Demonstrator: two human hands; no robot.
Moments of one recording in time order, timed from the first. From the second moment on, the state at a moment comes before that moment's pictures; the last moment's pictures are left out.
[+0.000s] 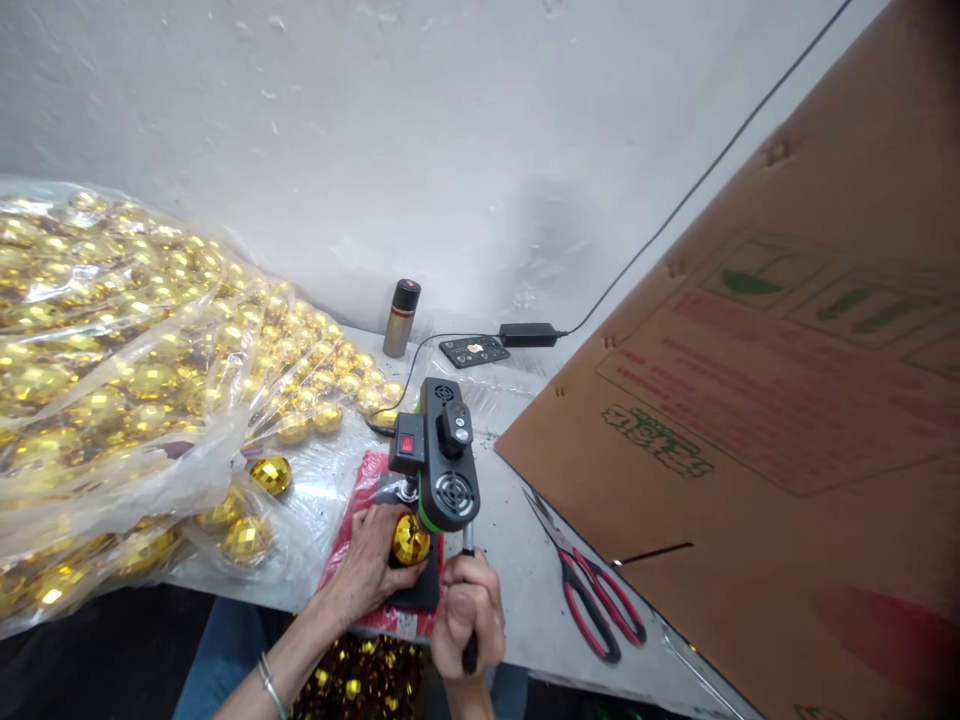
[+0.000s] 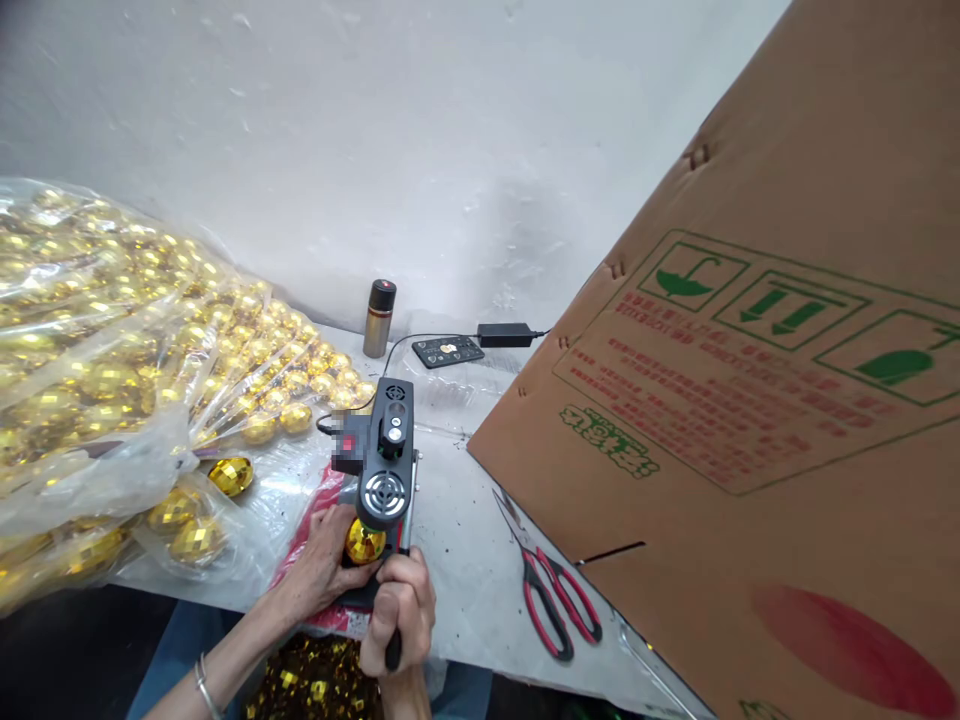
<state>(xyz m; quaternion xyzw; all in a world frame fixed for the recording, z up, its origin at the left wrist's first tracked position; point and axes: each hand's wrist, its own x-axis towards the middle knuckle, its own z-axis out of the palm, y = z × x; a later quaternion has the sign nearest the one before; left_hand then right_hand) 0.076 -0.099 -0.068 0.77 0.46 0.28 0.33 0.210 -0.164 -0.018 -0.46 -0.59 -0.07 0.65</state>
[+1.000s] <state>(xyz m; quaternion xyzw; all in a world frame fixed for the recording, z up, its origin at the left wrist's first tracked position) -0.036 -0.073 -0.025 0.69 0.70 0.18 -0.06 0.218 -0.162 0.053 -0.45 -0.59 0.02 0.67</state>
